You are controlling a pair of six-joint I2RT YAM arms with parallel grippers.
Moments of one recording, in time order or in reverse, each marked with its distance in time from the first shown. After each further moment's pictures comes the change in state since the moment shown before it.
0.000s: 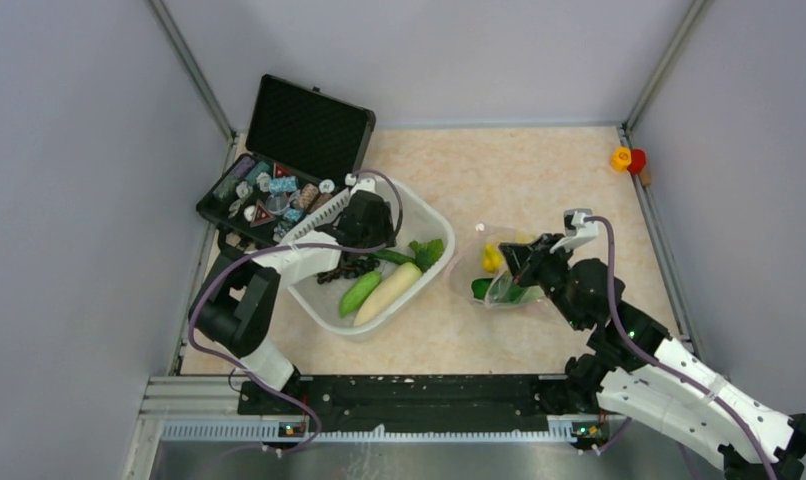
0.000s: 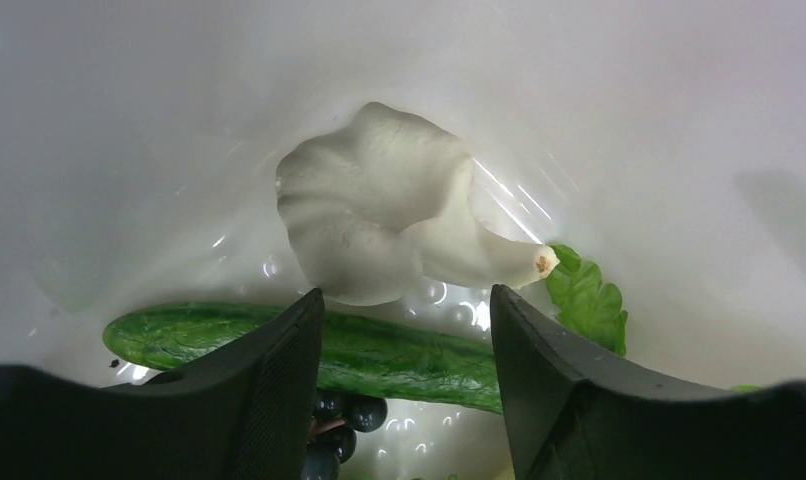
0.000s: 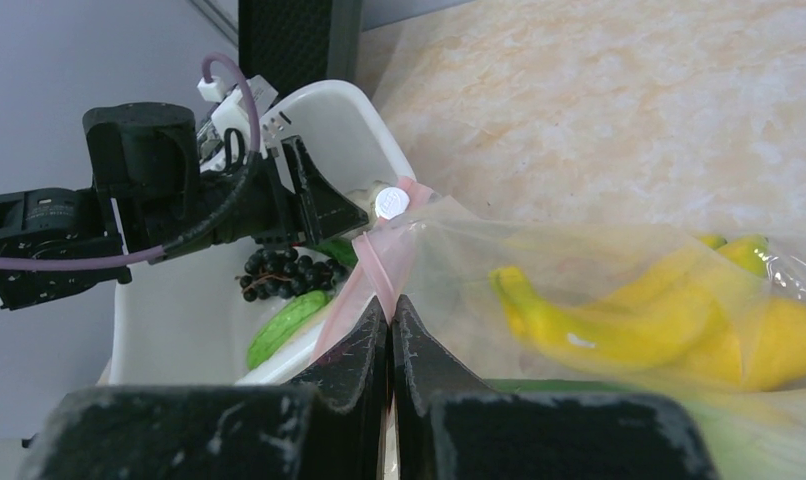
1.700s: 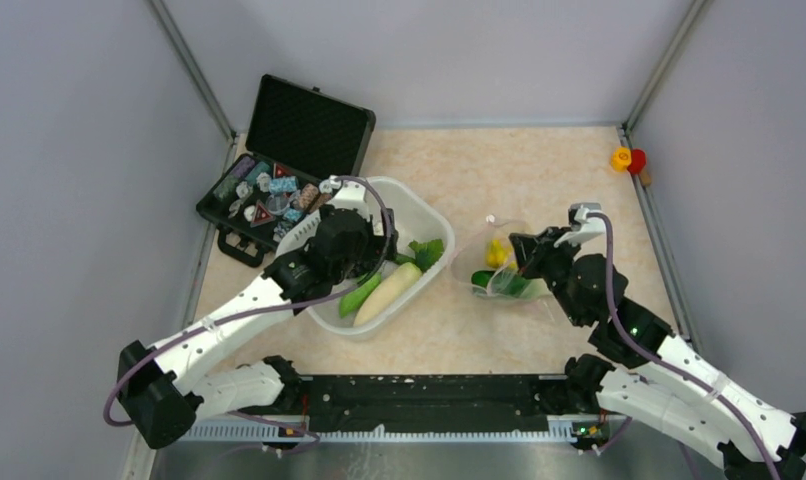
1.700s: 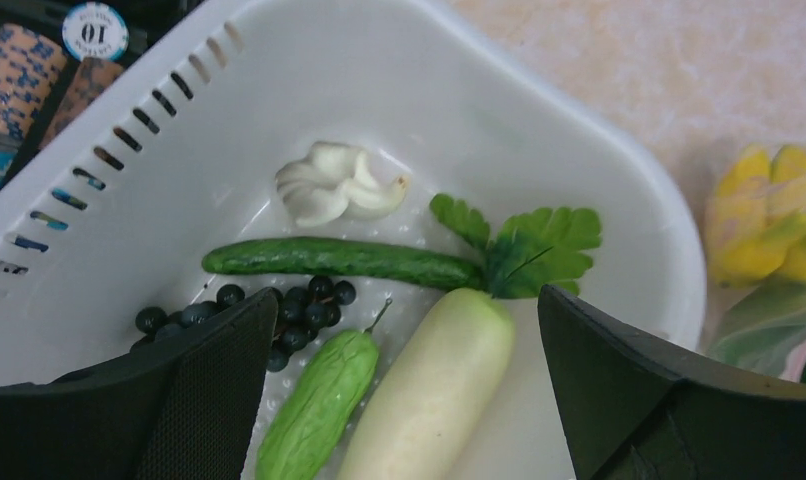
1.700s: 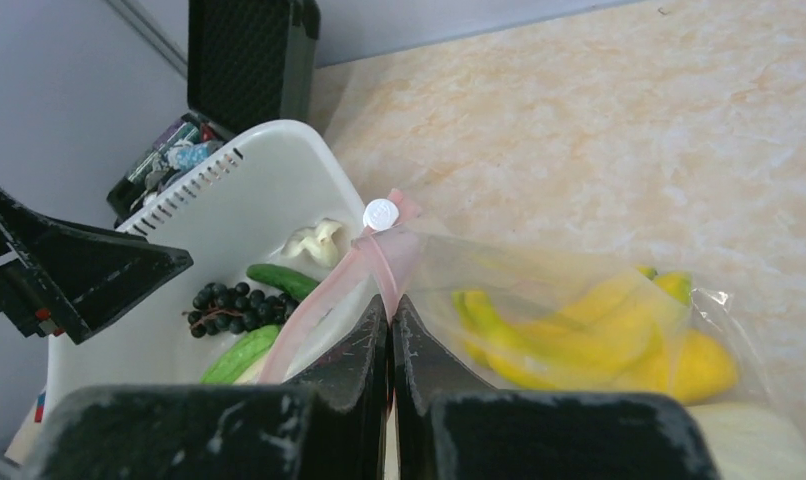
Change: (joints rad) left arm -0.256 -0.552 -0.018 -0.225 -0.221 0.117; right arm 0.000 0.031 0.068 -0.014 0.104 -0.095
